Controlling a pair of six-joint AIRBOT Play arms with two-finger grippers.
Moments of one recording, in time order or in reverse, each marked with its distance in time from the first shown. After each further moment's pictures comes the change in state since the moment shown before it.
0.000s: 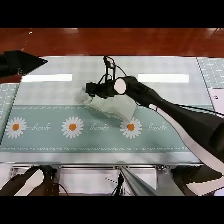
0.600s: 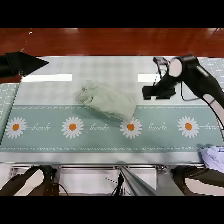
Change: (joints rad) left arm 0.000 -0.006 0.000 0.001 -0.008 0.019; right arm -0.407 0.286 -0.247 -0.344 0.614 -0.076
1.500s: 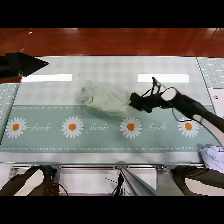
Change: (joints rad) left arm -0.001 0.000 0.000 0.000 -0.012 -0.008; right arm 0.015 0.027 -0.364 0.645 -0.598 -0.142
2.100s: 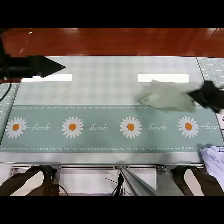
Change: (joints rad) left arm -0.161 -0.085 0.000 0.000 0.049 0.016; right arm -0.696 0.654 0.012 -0.201 0.569 -0.006
